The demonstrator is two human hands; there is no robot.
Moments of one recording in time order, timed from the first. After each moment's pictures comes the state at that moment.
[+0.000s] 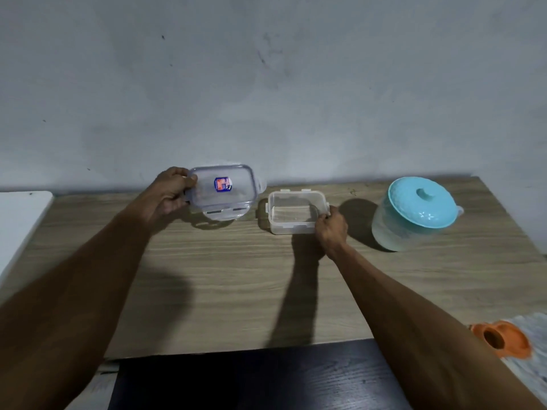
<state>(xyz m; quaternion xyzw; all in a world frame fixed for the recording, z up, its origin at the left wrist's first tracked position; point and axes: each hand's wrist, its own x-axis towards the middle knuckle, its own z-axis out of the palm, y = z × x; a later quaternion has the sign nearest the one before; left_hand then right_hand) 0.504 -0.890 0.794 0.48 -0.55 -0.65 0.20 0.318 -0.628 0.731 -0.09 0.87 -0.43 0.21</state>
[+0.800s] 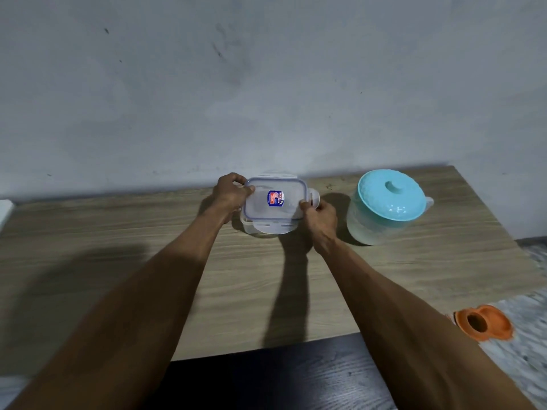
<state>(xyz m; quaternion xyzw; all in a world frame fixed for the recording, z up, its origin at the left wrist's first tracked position) 0.376 -0.780 0.756 0.47 -0.70 -0.52 0.16 0.292 -0.607 0.736 -0.02 0.79 -0.58 0.19</state>
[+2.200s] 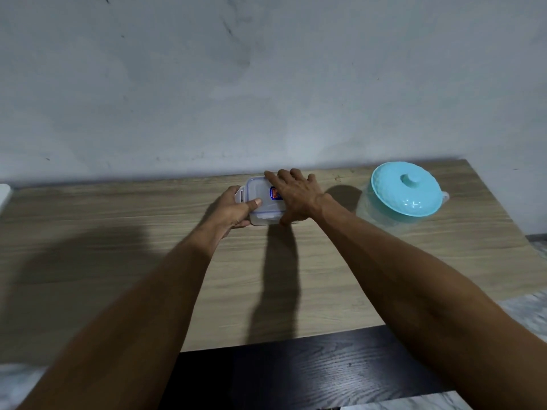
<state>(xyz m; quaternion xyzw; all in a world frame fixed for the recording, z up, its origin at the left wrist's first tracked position) 0.414 -0.767 0.730 0.48 -0.64 -0.60 0.07 0.270 -0.662 0.750 -0.57 0.81 0.09 0.11</state>
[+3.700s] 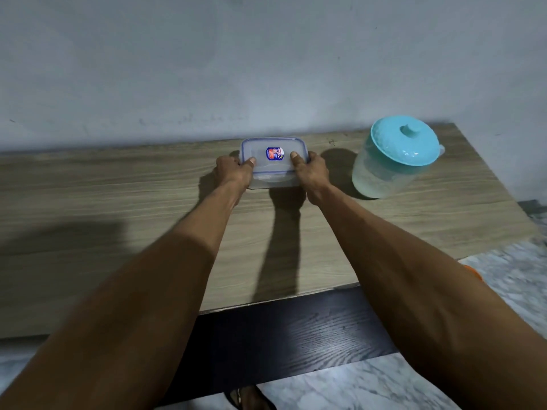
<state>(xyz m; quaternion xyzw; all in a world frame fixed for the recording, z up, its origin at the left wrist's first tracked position) 0.412 -0.734 0.733 0.54 -0.65 -0.51 0.17 0.309 -0.629 0.724 -0.08 0.83 -0.51 0.21</state>
